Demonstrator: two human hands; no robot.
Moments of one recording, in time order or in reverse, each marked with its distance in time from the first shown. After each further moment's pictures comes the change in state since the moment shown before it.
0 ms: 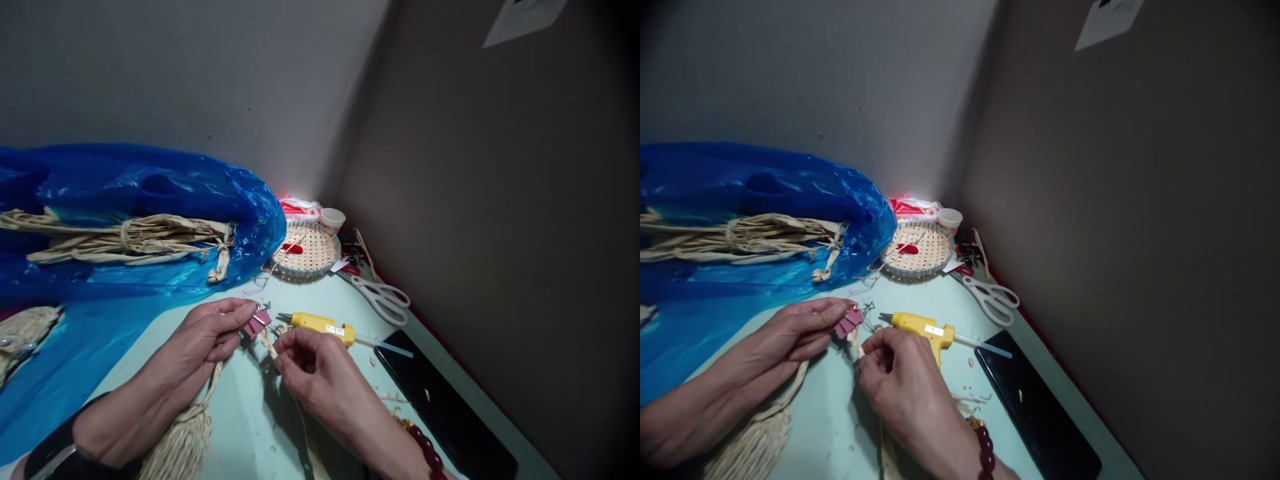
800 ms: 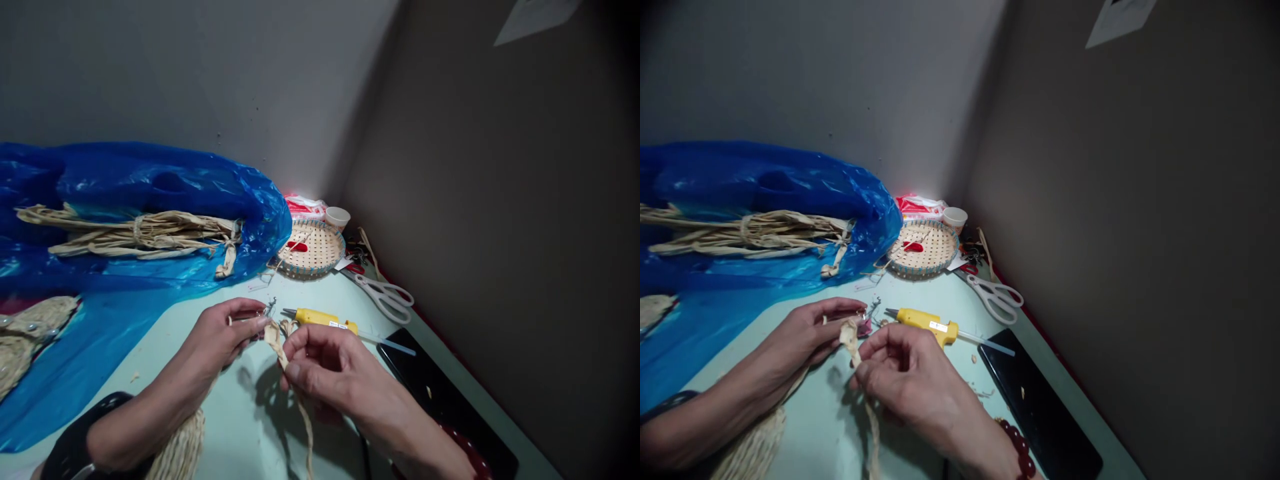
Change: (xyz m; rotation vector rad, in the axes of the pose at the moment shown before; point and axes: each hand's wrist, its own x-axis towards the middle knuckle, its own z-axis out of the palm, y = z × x) left_hand -0.003 -0.014 0.001 0.193 0.097 -0.010; right_hand -0.019 -0.028 -0.016 0.486 -0.263 0.170
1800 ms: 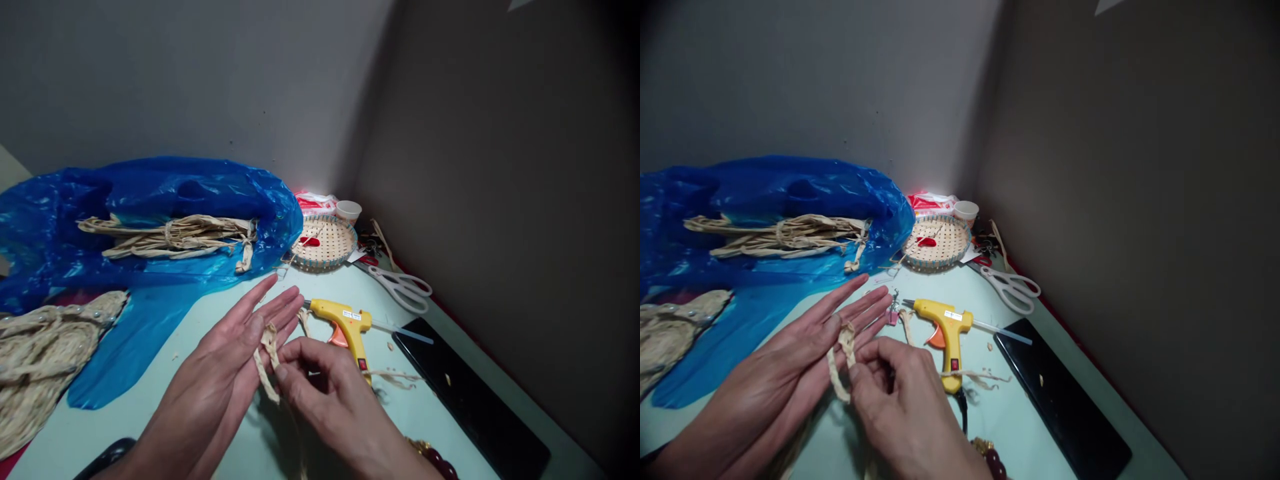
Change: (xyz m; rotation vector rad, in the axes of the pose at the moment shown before) left_hand -0.069 0.013 0.011 -0.571 -0.106 0.034; right_hand 0.000 0.035 0.028 -0.205 0.099 -0.204
